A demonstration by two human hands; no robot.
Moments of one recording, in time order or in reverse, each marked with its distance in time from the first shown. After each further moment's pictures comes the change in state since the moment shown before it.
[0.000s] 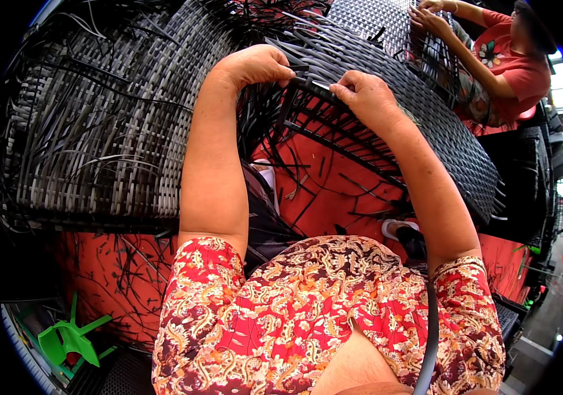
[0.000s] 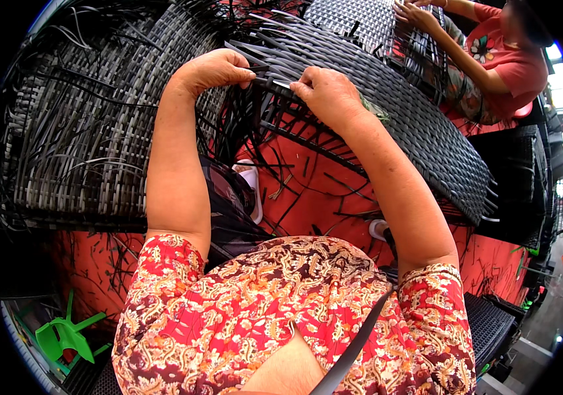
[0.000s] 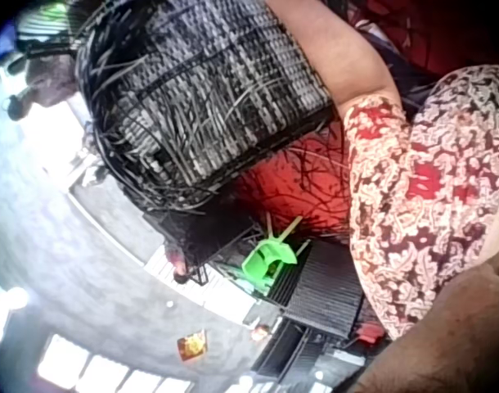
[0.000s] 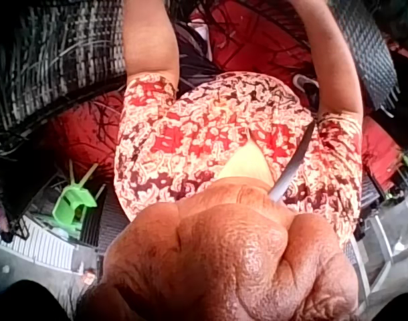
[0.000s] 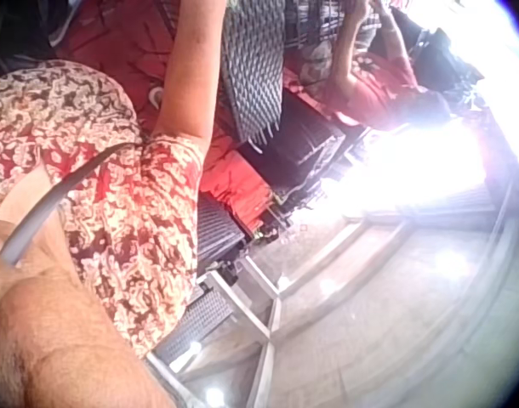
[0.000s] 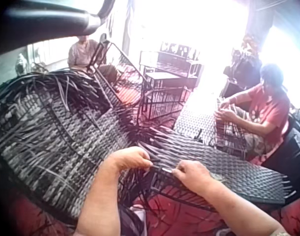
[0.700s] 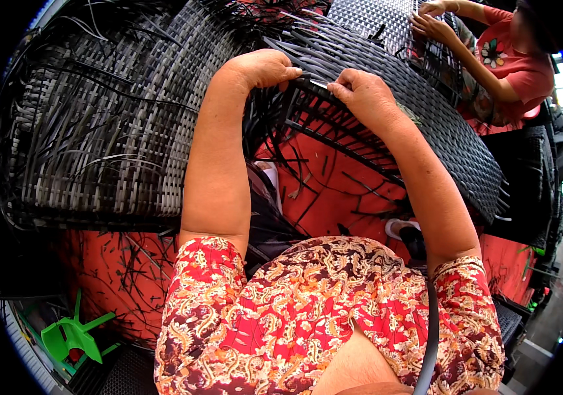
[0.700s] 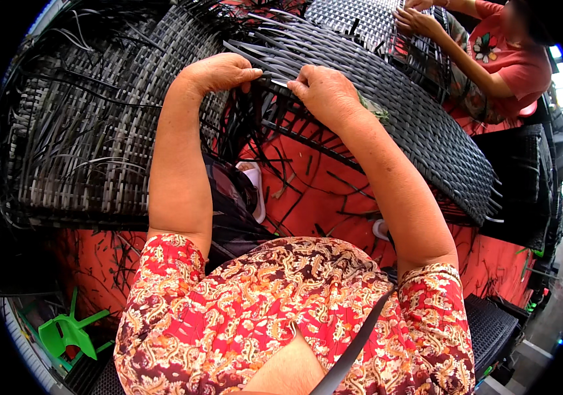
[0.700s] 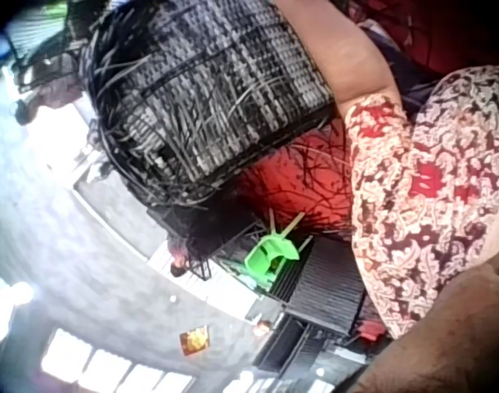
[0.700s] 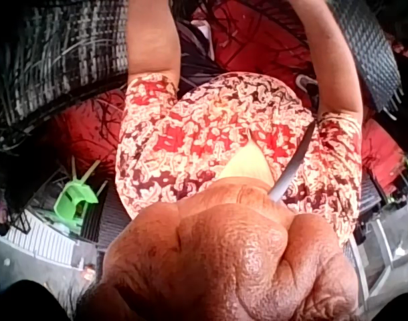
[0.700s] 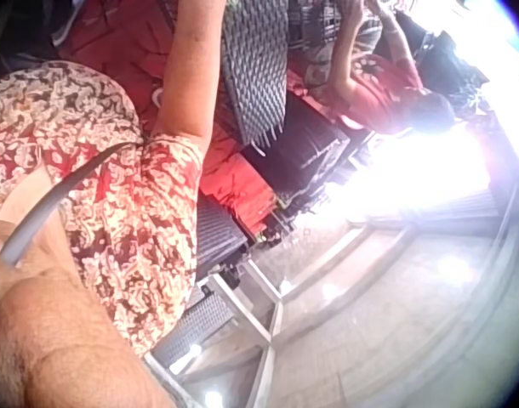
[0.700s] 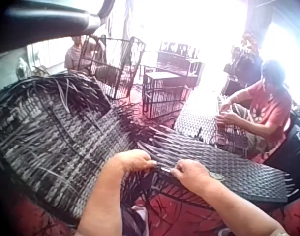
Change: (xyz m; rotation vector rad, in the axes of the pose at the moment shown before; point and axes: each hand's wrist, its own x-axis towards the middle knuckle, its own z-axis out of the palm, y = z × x) left_hand 0.002 0.015 0.005 0.363 -0.012 -0.115; right_hand 0.001 -0.005 0.002 0.011 -0.013 0.015
